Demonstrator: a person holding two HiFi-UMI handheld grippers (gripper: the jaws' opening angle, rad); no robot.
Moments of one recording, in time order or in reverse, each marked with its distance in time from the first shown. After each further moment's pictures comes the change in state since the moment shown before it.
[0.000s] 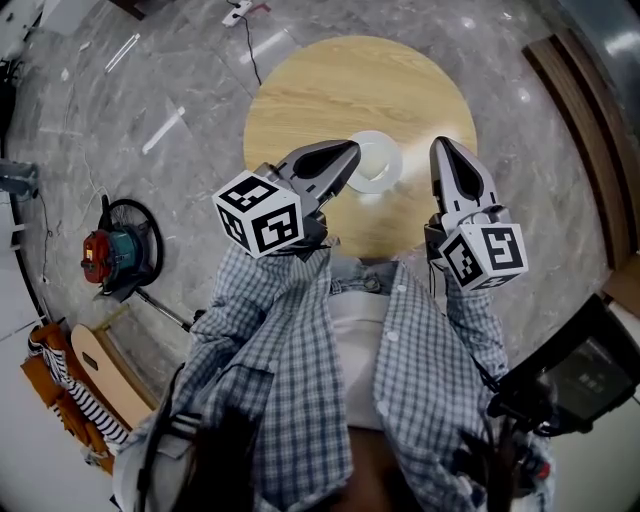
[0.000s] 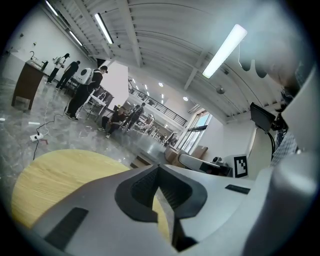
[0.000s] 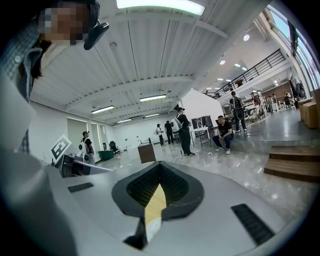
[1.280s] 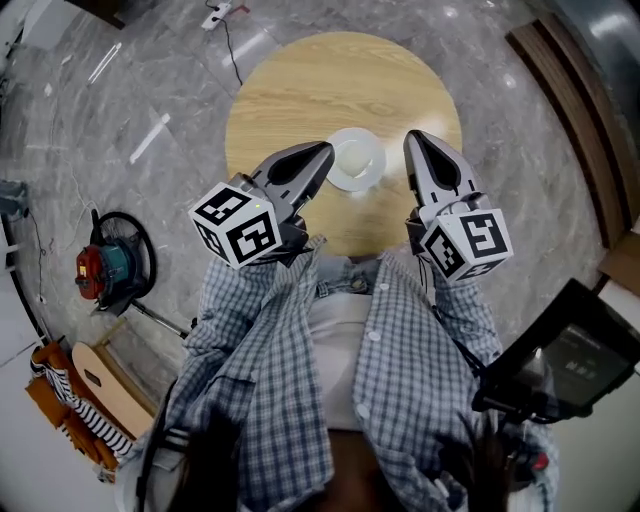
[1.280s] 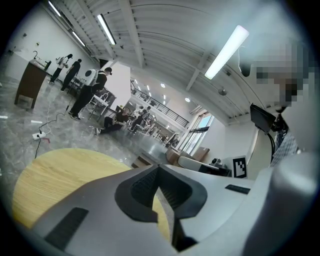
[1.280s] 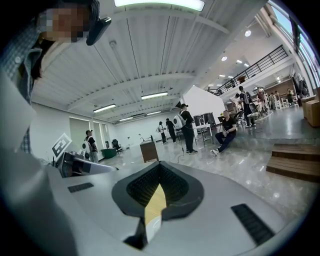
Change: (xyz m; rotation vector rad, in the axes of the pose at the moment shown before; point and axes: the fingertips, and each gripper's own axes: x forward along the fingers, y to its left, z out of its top) left arm -0.009 0.007 -0.007 -0.017 -0.005 0.012; right arm 0.007 0.007 -0.015 0.001 0.023 0.024
